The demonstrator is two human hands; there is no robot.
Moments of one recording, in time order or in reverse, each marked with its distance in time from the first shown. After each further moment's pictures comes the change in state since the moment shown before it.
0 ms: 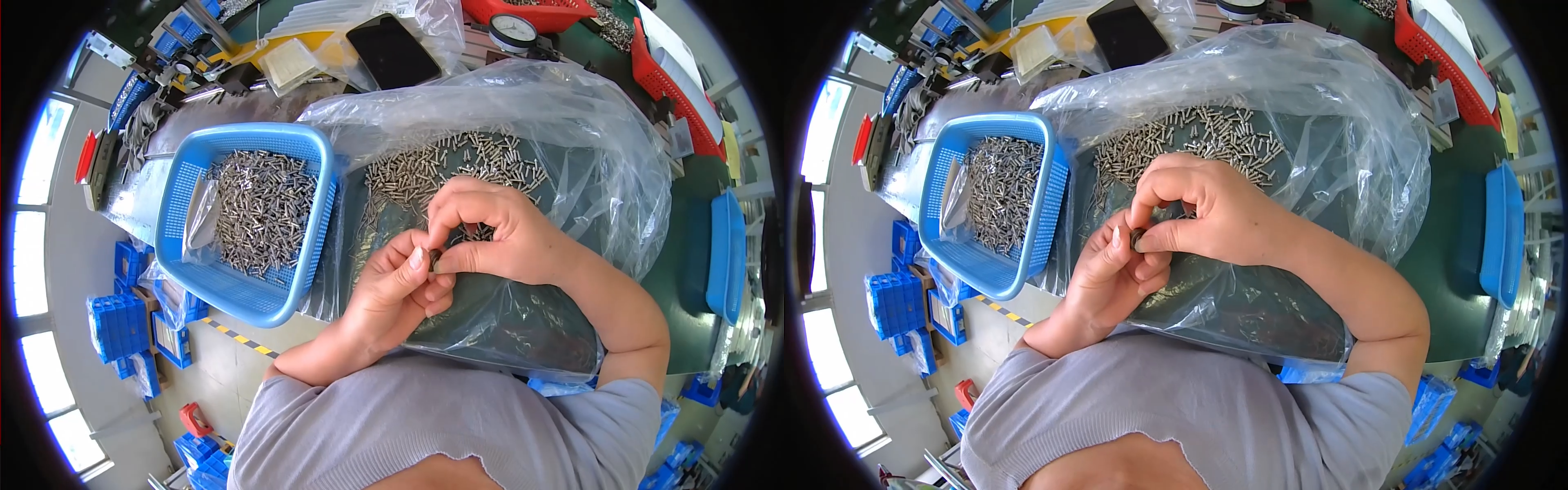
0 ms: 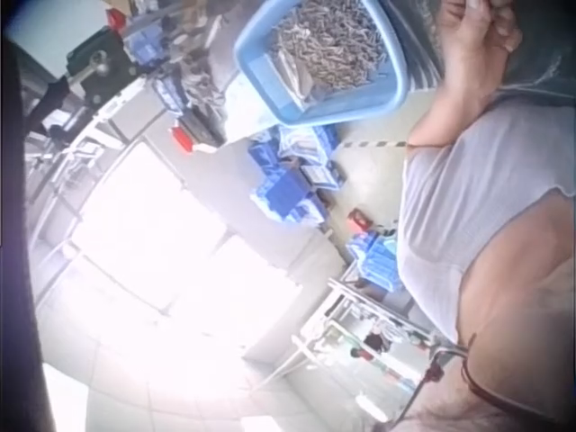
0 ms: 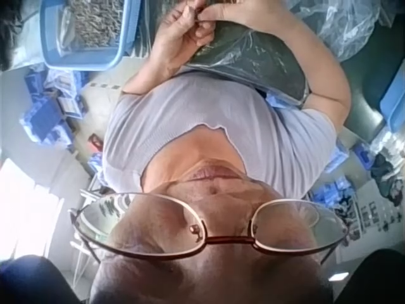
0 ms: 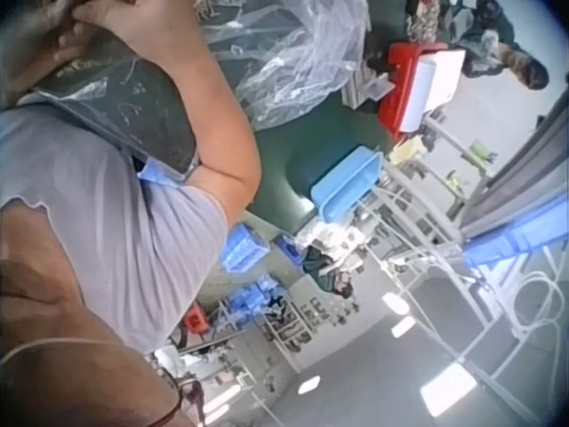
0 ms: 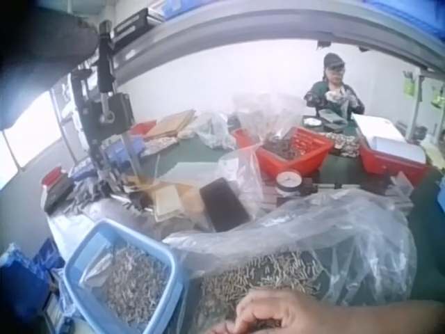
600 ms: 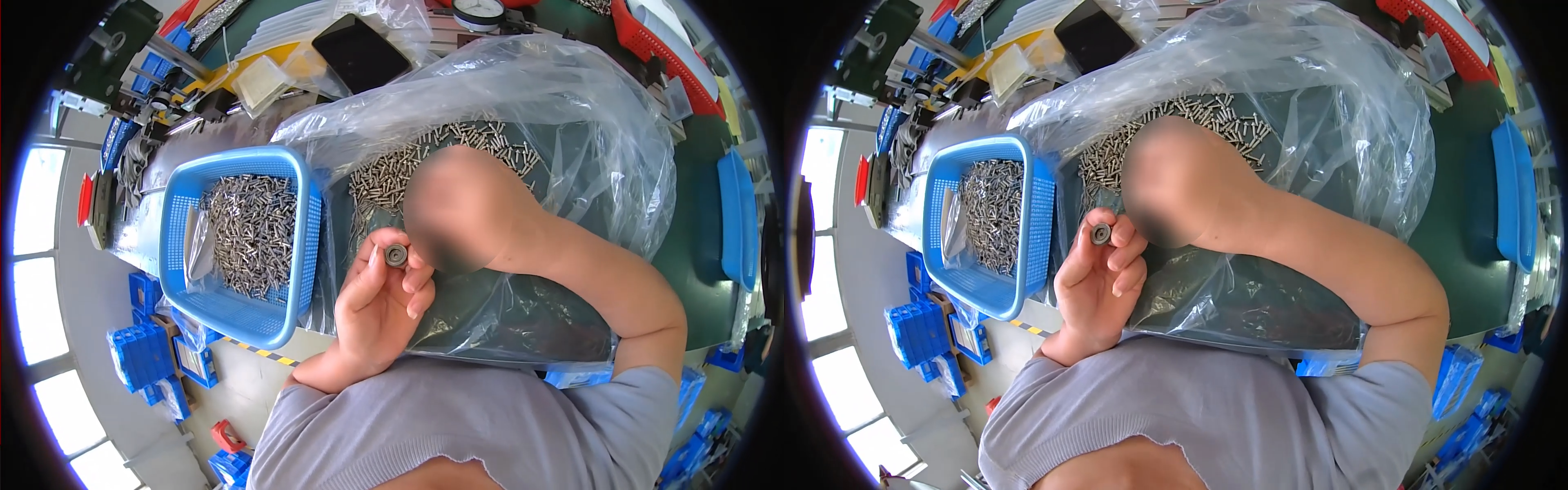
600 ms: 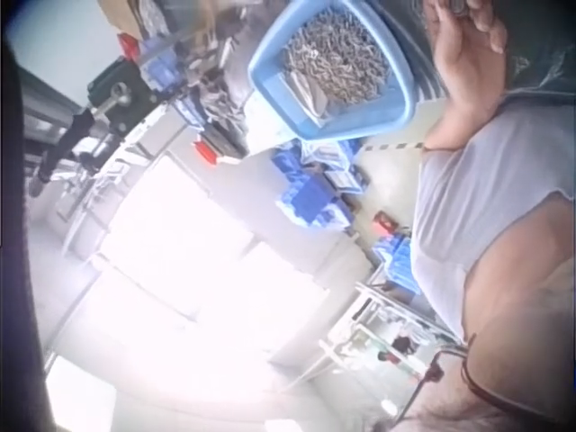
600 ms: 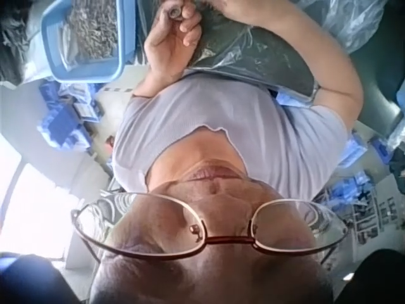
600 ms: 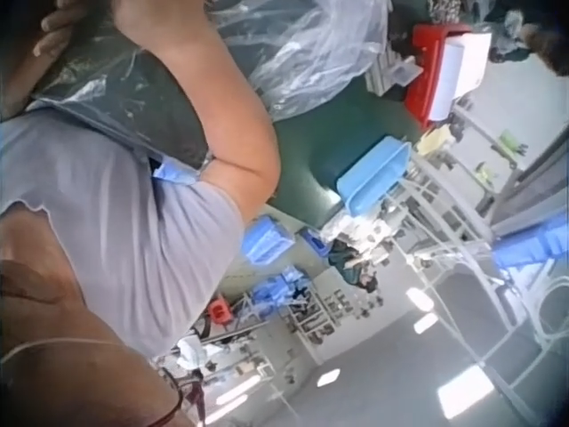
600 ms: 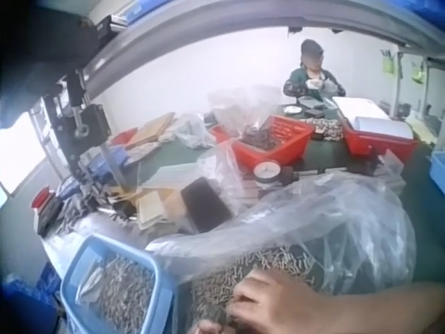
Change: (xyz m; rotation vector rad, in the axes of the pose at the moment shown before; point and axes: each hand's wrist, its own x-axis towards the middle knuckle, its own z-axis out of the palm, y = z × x) left_hand -0.003 0.000 0.000 -0.142 -0.001 0.167; right_hand 0.005 0.028 0.006 -0.743 0.245 -0.316
